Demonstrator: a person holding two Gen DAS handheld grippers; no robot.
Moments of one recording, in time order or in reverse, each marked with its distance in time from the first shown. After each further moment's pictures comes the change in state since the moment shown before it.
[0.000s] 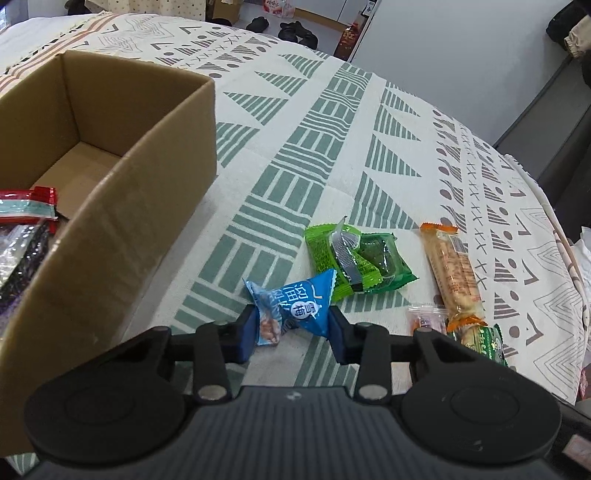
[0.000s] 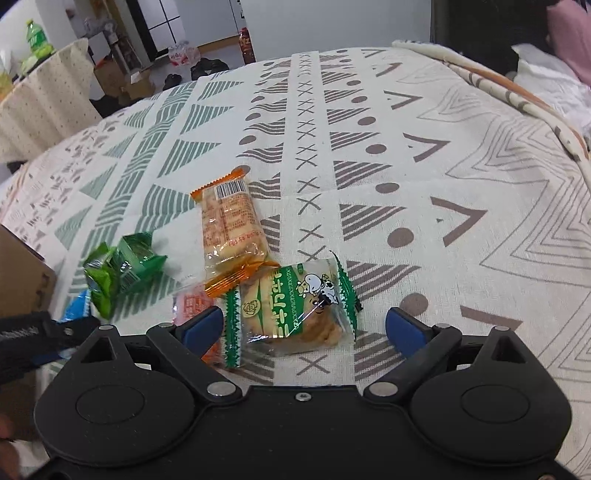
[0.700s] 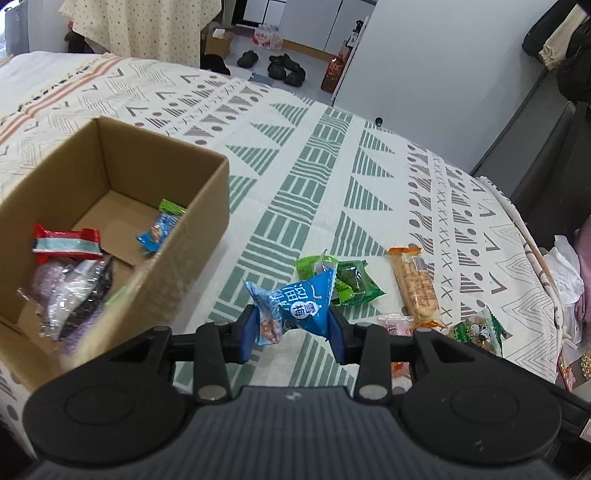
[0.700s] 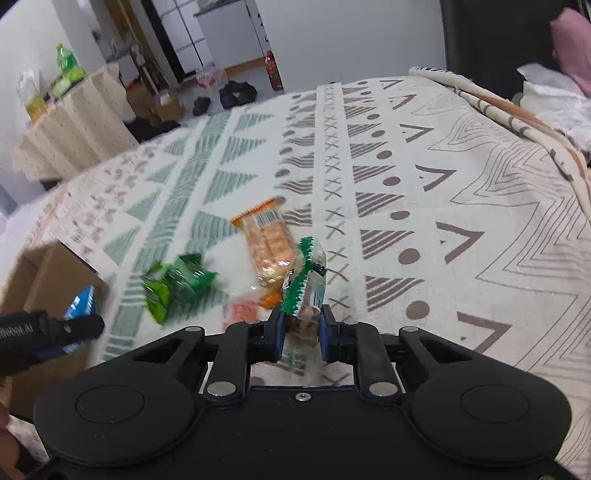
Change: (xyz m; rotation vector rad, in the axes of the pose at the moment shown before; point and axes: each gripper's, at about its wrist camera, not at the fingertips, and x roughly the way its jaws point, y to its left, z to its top) left arm -0.070 -0.003 -0.001 0.037 -0.103 -0.012; right arm -0.051 -0.011 0.007 0.048 -0.071 0.162
